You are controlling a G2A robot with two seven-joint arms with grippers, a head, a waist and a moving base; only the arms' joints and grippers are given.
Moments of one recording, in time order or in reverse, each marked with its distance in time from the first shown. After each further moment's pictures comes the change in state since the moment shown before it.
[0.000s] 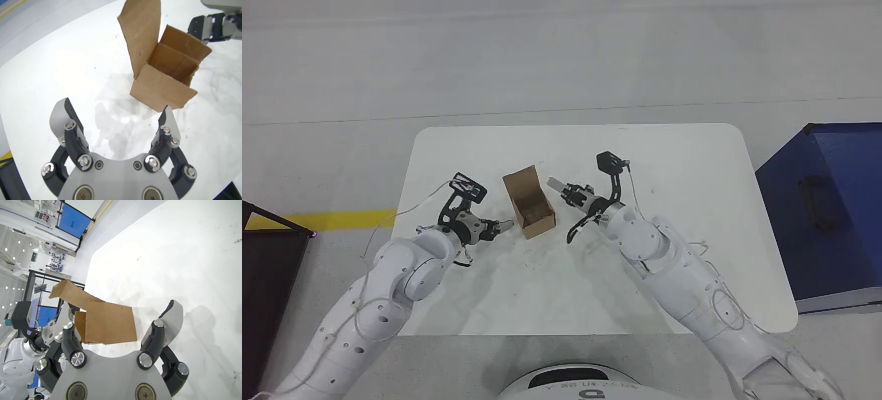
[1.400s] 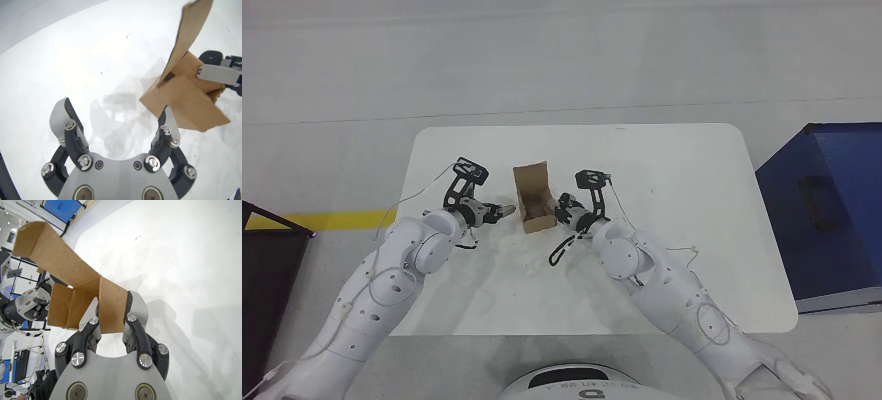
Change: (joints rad) left arm -0.146 -0.077 0.038 0.175 -0.070 -0.018 -0.033; right arm -0.038 -0.033 -0.088 -0.017 -0.314 0.094 -0.075
